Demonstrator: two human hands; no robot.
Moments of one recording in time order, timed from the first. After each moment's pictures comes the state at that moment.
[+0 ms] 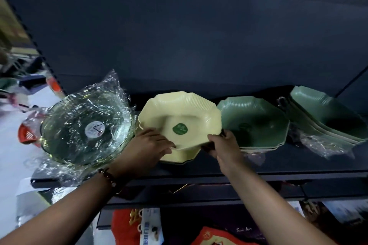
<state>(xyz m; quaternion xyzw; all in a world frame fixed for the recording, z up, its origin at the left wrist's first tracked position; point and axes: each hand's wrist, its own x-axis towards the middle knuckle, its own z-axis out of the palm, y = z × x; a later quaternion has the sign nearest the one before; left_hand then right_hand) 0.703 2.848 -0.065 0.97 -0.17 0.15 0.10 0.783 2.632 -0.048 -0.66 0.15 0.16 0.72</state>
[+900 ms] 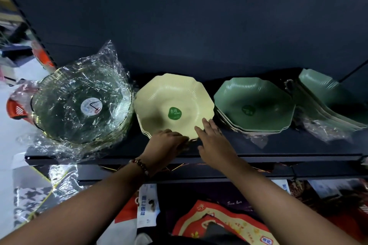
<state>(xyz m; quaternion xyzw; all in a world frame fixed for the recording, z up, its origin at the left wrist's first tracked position) 0.712 2.804 -0.138 0.97 -0.12 0.10 0.17 0.766 2.626 -0.105 -0.95 -0.31 0.11 0.04</state>
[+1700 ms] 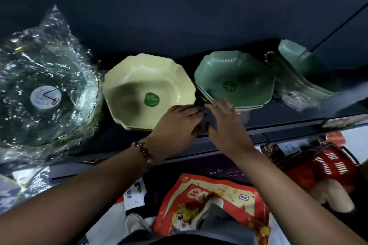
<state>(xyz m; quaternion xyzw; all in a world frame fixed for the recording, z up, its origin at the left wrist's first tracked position) 0.738 2.753 -0.102 0.94 -0.24 0.11 0.21 0.756 2.584 -0.068 -0.97 -0.20 0.03 0.15</state>
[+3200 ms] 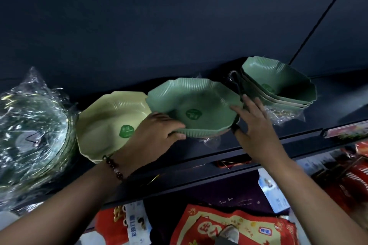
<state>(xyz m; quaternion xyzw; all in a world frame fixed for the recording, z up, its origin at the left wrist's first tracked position) 0.771 2.695 -0.033 0.94 -0.20 0.14 0.22 0.810 2.421 -0.032 -0.95 -0.16 -0.07 0.26</state>
